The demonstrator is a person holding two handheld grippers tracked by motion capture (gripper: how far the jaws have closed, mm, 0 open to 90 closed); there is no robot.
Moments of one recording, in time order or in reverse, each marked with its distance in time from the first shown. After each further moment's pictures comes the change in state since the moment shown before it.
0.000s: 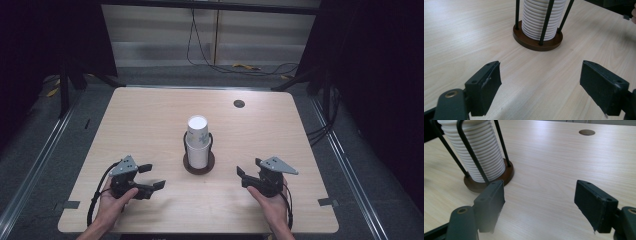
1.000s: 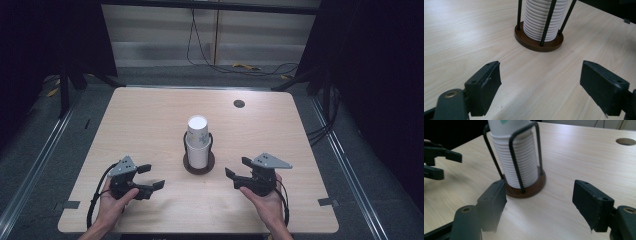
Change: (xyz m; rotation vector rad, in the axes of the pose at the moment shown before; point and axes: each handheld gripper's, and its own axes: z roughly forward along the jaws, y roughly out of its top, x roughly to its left) left arm -0.002 -0.002 -0.002 -0.016 0.015 -0.015; right arm 0.023 0.024 -0.003 0.014 0.185 -0.054
